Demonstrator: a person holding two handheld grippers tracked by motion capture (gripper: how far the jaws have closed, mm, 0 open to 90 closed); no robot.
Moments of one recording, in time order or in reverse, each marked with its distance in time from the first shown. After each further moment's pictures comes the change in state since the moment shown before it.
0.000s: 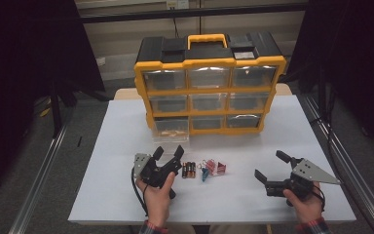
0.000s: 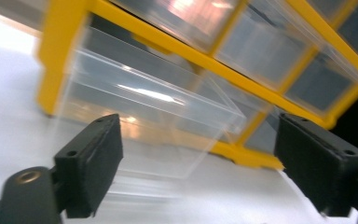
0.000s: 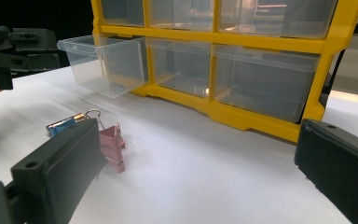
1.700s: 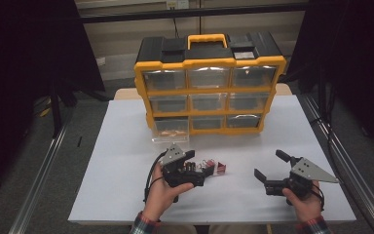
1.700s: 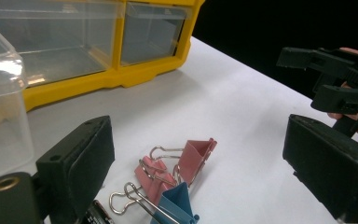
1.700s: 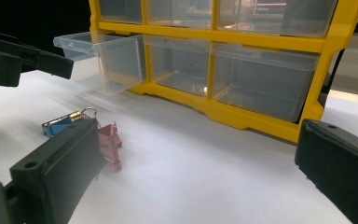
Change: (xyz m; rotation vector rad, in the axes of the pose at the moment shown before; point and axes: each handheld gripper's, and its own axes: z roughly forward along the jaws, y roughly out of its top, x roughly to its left) left arm -0.043 0.006 0.024 0.404 -0.420 0.310; right arm -0.002 0.000 0.003 0.007 -0.006 -0.014
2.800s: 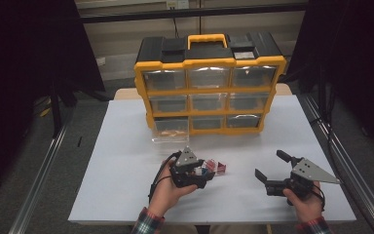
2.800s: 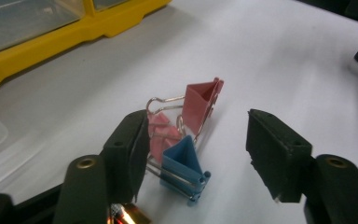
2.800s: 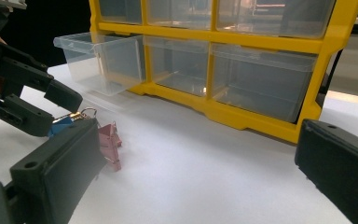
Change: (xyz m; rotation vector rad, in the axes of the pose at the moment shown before) left arm -0.001 -0.005 0.018 0.246 0.008 0.172; right arm 0.000 0.000 -0.002 -0.002 0.000 0.002
